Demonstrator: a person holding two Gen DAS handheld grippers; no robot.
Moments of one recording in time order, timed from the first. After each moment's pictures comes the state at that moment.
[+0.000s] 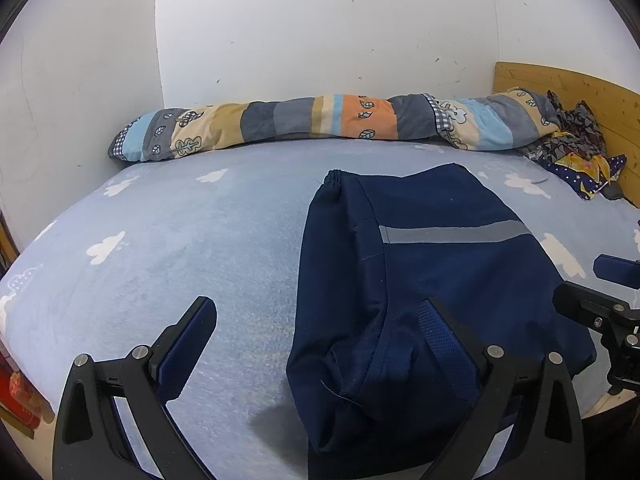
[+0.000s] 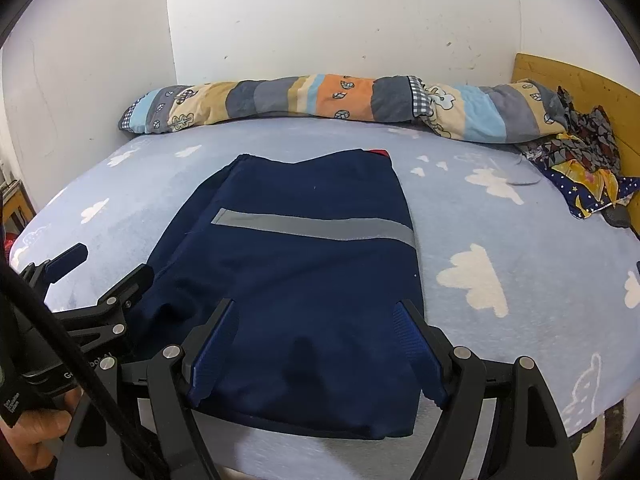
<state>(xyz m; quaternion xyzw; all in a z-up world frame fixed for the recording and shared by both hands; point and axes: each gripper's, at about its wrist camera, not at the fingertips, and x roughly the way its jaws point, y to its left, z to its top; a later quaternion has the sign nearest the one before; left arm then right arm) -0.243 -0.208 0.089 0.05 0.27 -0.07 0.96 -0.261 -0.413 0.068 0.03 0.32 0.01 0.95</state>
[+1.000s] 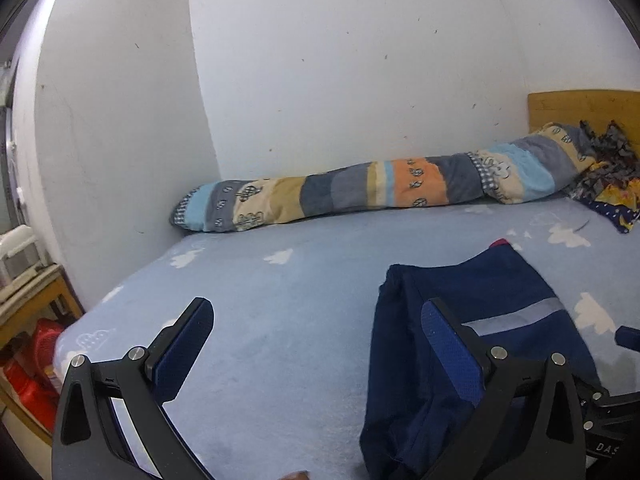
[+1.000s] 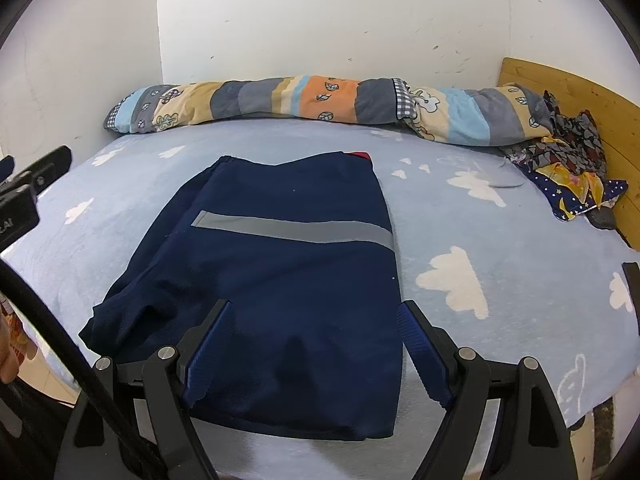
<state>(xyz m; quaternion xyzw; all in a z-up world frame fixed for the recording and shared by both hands) -0.255 -0.204 0.171 0.11 0.16 0.03 0.98 -0.261 -0.418 0.070 0.01 0.32 -0.02 0.95</state>
